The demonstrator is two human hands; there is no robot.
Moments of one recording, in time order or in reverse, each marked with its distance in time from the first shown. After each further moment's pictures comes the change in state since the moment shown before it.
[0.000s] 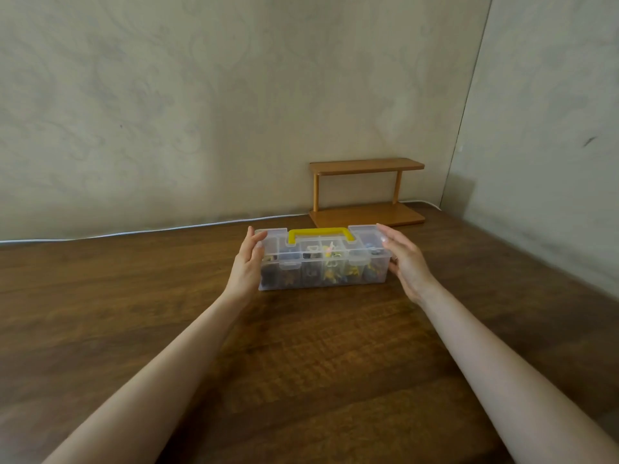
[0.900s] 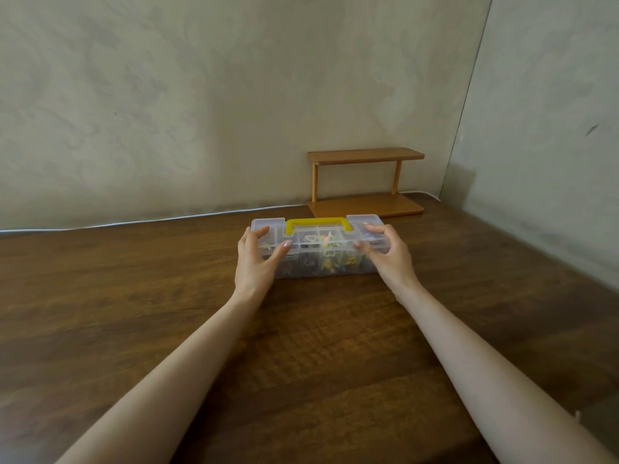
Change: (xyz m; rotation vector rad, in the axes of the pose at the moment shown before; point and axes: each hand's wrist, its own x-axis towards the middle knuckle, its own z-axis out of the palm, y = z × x) left_hand -0.013 -0.005 0.016 0.188 0.076 -0.016; right_hand -0.018 0.007 0.021 -0.419 0.095 -0.180
